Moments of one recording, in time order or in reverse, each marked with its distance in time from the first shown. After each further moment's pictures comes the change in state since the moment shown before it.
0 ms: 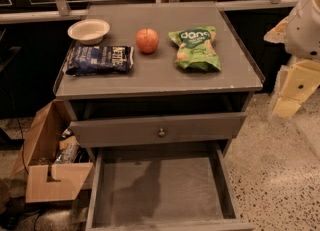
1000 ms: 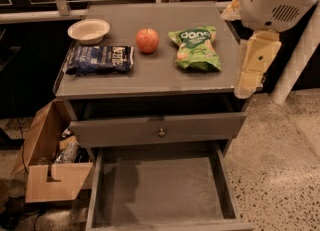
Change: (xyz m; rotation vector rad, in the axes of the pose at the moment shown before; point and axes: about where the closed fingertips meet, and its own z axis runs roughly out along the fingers) arm -0.076 -0.025 -0.003 -0.012 -0.057 -0.192
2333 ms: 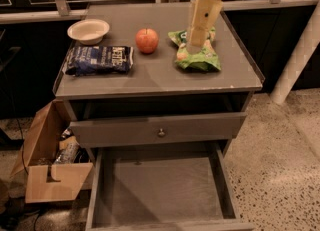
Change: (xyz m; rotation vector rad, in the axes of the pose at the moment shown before) arm -0.086 -0.091 0.014 0.036 -0.135 -0.100
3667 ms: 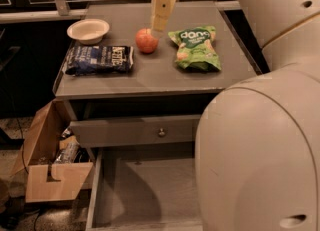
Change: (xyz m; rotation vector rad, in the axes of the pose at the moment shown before) arm -0.037 -0.094 0.079 -0.017 -0.007 0.024
